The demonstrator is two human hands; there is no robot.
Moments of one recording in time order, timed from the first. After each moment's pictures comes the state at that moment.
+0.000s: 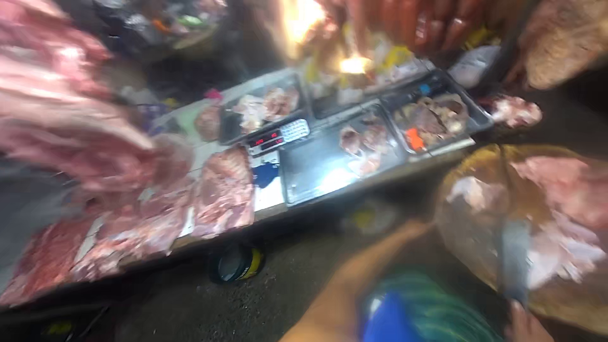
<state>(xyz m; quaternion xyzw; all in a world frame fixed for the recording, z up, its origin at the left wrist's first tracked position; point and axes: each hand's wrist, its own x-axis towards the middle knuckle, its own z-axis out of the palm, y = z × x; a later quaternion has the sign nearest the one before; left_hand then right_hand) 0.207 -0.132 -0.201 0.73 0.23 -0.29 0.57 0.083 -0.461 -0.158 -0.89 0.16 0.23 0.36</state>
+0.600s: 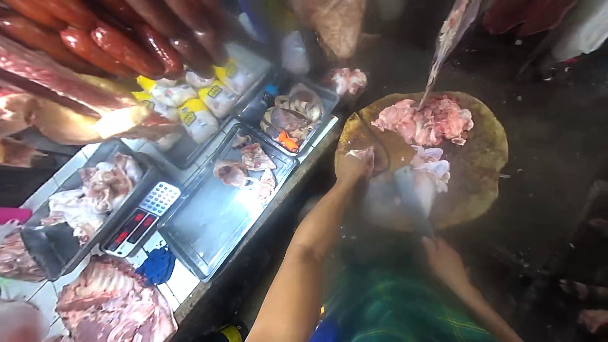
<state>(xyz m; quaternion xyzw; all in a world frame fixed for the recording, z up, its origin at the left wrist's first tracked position) 0.367 -0.241 -0.122 0.95 0.11 -0.21 0.22 0.080 -0.477 -0.191 -0.87 0.24 0.23 0.37</state>
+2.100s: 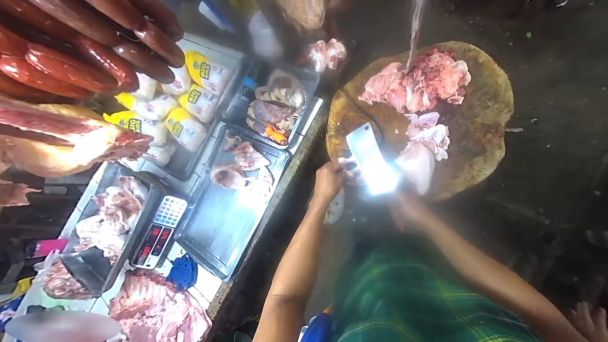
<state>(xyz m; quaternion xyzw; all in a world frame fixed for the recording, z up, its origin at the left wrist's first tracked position) 0.288 -0.166 -0.146 0.95 -0.09 -0.10 0.29 0.162 -0.414 -0.178 -0.56 0.24 0.36 0.71</state>
